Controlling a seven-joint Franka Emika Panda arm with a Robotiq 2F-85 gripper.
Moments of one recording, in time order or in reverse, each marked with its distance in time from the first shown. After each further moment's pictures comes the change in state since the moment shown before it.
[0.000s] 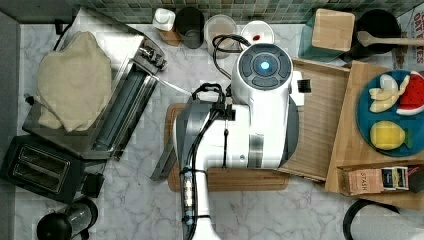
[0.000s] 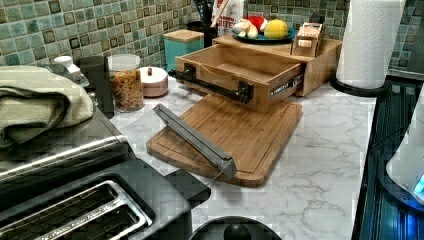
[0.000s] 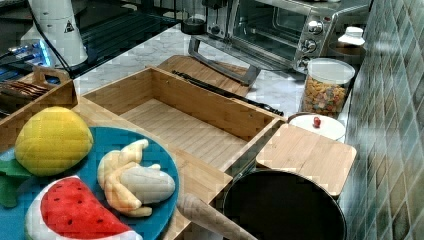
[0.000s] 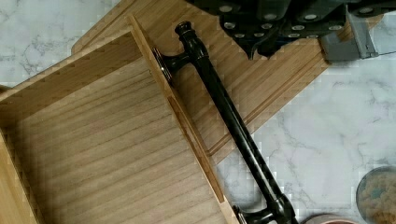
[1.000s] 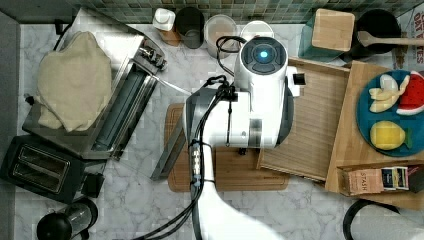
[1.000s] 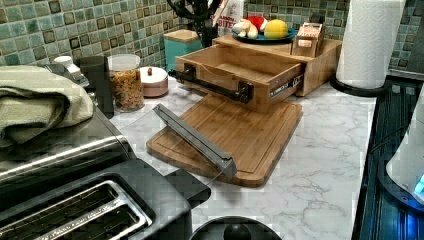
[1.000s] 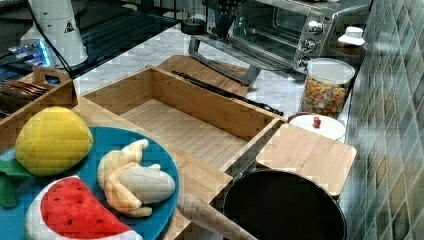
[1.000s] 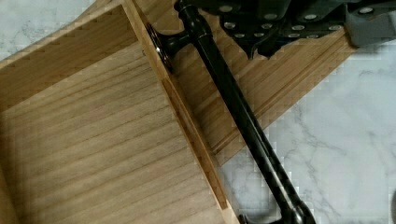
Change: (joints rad) arm -0.001 0.139 -0.013 0.006 -0.004 0.062 -0.025
